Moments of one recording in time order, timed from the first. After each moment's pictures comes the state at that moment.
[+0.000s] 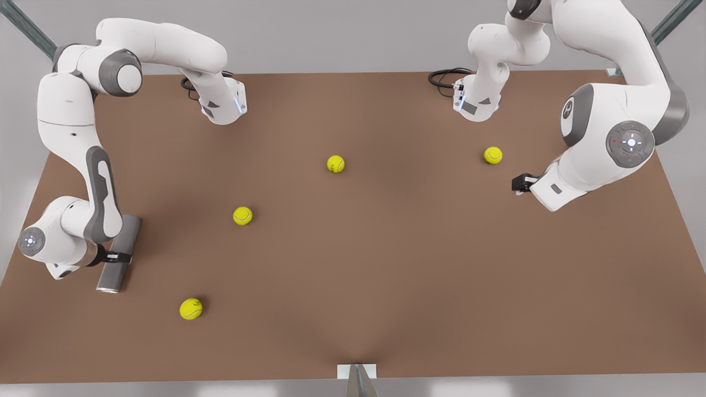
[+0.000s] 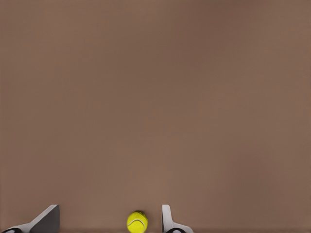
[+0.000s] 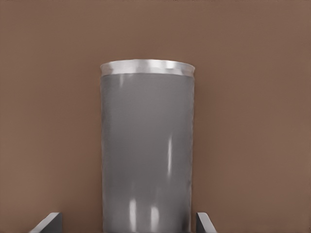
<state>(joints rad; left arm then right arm) -0.25 0.24 0.11 -1.35 0.03 1.41 0.01 -0.49 0.76 0.14 -1.53 -0.17 2.20 -0.20</state>
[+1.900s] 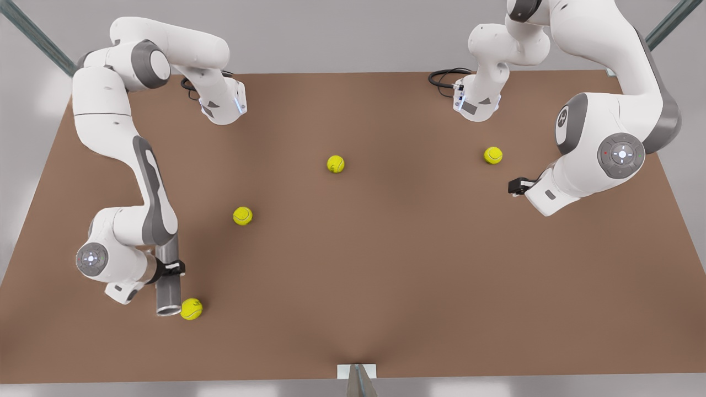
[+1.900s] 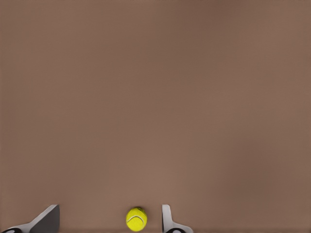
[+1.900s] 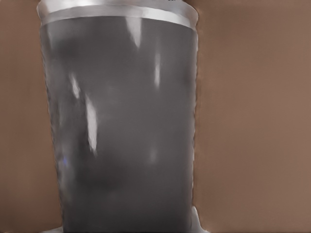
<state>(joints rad) -0.25 0.26 0.11 -1.37 0.03 1.40 0.01 -0.23 0.71 0.32 -1.39 -0.19 1.99 -0.23</state>
